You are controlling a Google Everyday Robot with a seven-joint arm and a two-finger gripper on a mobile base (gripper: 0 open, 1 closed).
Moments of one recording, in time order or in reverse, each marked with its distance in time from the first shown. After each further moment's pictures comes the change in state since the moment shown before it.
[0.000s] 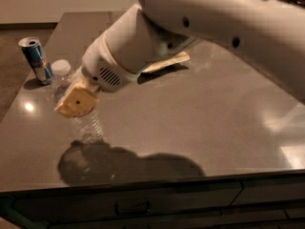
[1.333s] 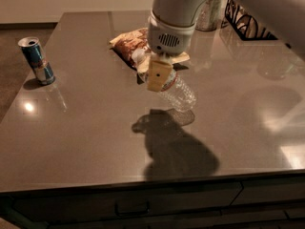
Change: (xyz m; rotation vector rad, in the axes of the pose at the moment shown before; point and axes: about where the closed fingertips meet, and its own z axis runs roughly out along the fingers) arm 0.119 -0.095 -0.112 0.150 0.660 0.019
